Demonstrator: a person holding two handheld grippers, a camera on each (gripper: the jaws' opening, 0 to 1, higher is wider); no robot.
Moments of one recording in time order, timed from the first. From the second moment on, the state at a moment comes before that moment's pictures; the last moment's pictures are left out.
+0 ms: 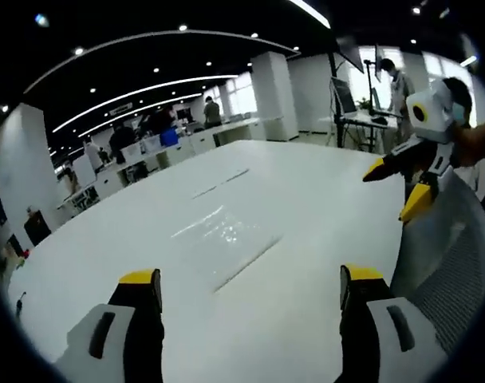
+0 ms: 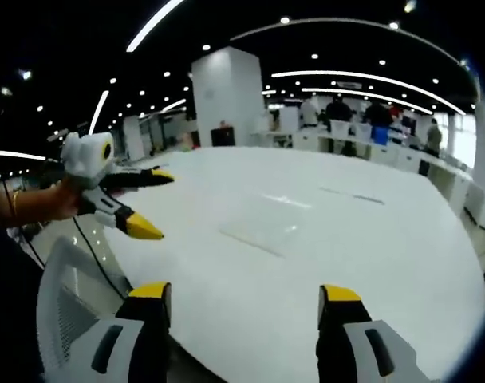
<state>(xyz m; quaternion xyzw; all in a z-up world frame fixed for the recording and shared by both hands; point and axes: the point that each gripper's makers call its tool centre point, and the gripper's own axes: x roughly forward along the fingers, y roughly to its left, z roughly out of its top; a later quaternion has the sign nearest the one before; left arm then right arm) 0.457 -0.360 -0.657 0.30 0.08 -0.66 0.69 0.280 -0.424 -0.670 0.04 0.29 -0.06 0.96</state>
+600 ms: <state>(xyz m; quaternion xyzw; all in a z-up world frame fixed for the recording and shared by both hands) 0.431 -0.303 -0.651 0.14 0.15 -0.65 0.73 0.264 -0.406 -0.658 0.08 0.24 -0.09 0.96</state>
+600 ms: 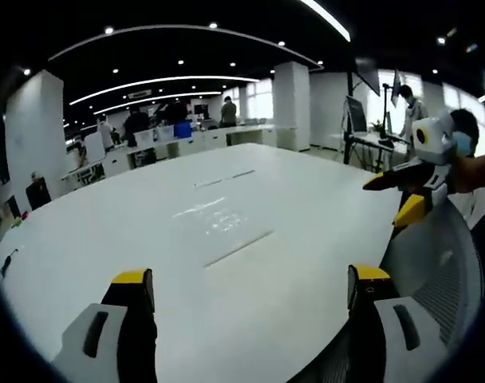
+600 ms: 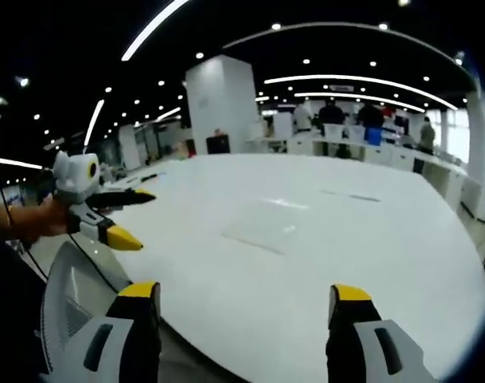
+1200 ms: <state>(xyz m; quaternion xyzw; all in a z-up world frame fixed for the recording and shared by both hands) 0.429 -0.291 -0.655 0.15 0.16 -0.65 0.73 0.255 -0.396 -0.655 0.07 0.23 -0.10 0.97</state>
